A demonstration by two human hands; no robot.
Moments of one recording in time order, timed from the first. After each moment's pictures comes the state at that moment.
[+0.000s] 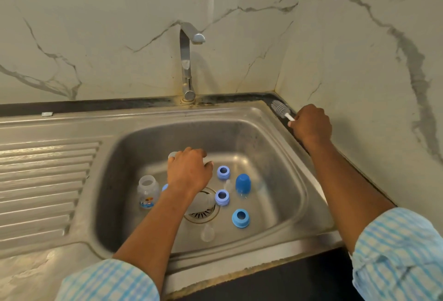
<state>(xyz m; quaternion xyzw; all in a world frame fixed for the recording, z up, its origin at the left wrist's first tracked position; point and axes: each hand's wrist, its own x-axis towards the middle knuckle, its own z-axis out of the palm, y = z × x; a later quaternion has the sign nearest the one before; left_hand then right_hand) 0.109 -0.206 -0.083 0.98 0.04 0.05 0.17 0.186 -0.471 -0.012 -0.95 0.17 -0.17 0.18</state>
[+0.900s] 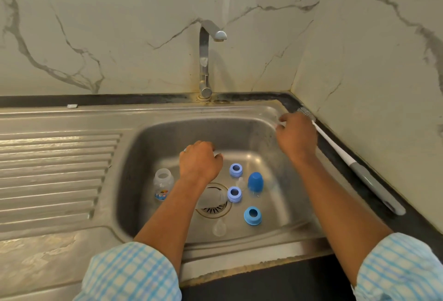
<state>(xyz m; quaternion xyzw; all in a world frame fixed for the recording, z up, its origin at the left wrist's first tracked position) 0.110 -0.196 -0.078 0.97 0.06 0.06 0.21 0.169 -0.412 -0.040 -0.95 0.02 -0.25 0.15</state>
